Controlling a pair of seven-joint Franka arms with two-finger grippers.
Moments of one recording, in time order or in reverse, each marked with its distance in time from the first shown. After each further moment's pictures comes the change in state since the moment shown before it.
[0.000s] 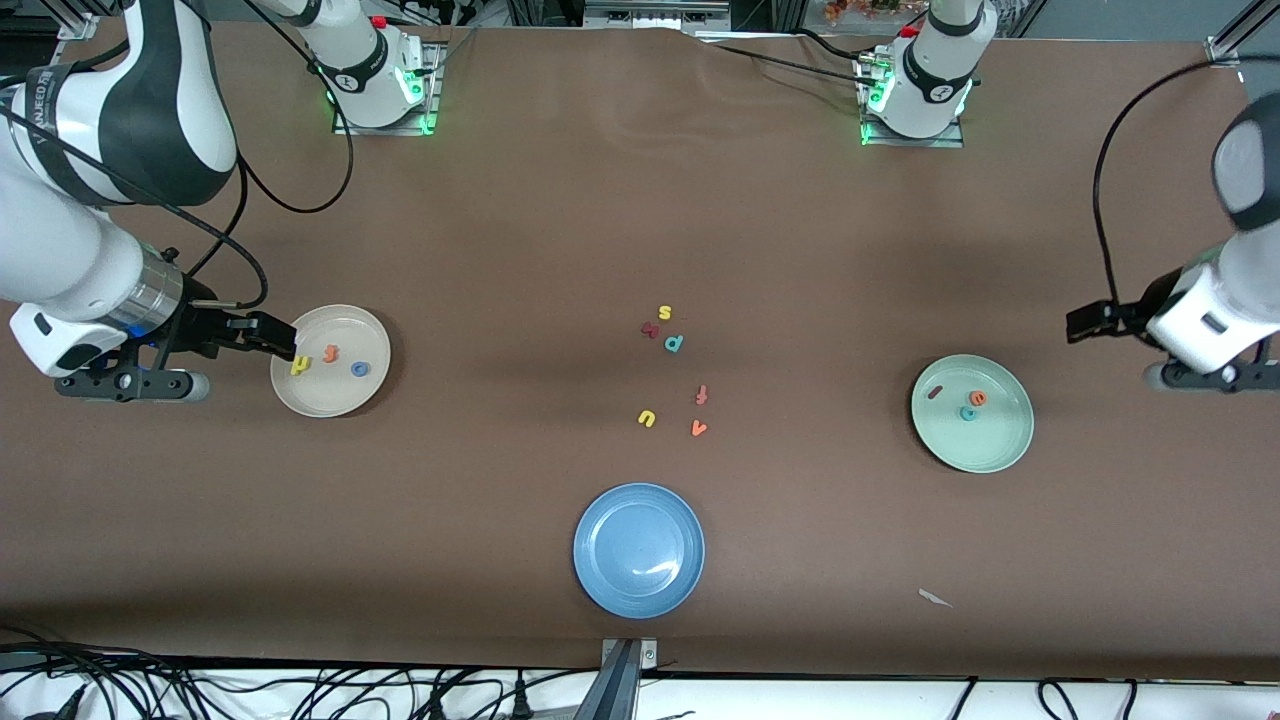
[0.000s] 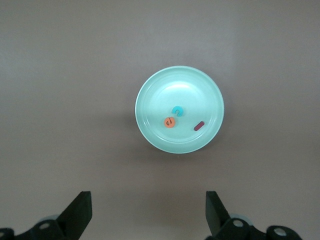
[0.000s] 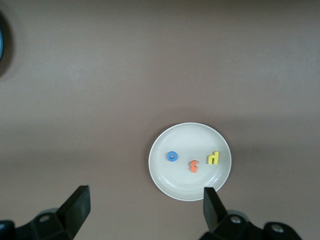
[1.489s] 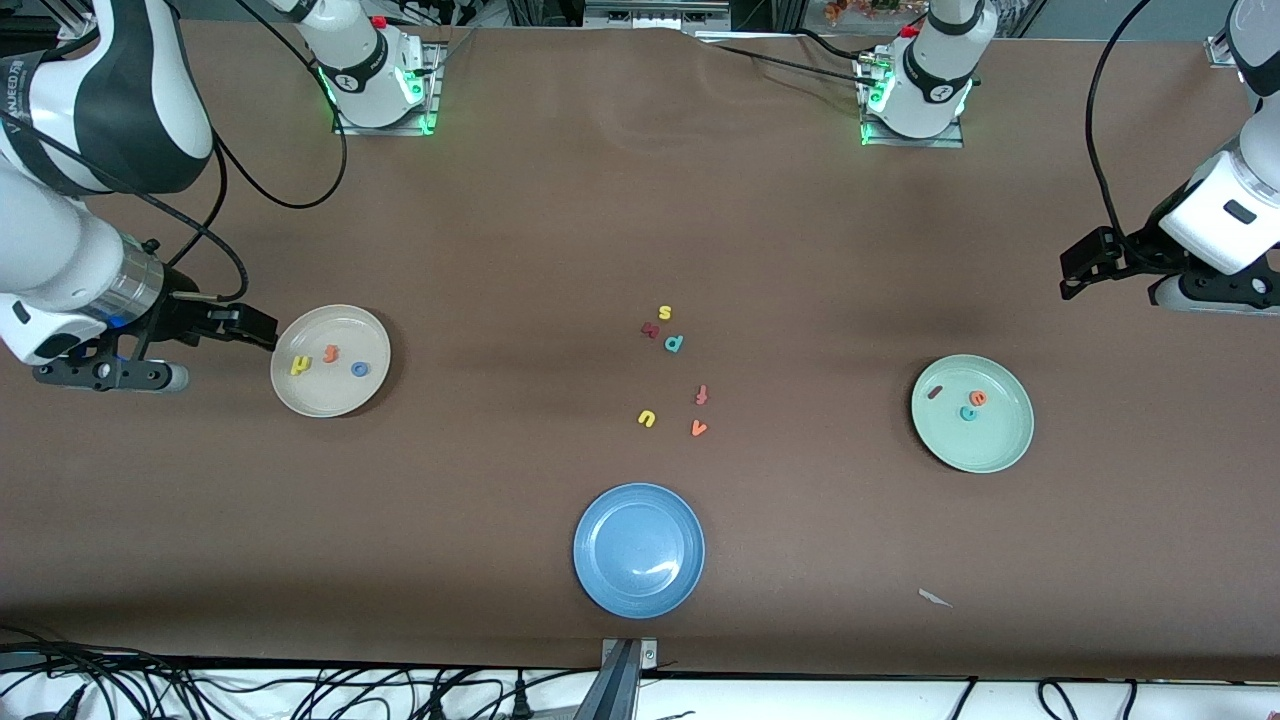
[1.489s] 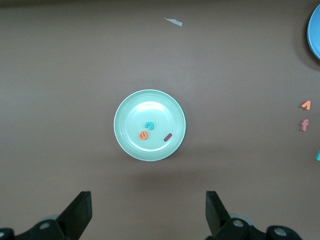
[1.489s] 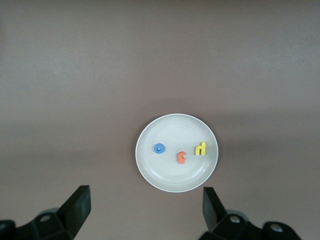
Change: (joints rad) left arm -0.103 -0.127 0.029 -0.016 -0.049 0.004 -0.026; right arm -0.382 -0.049 0.416 -0.046 -0.138 -0.007 0.075
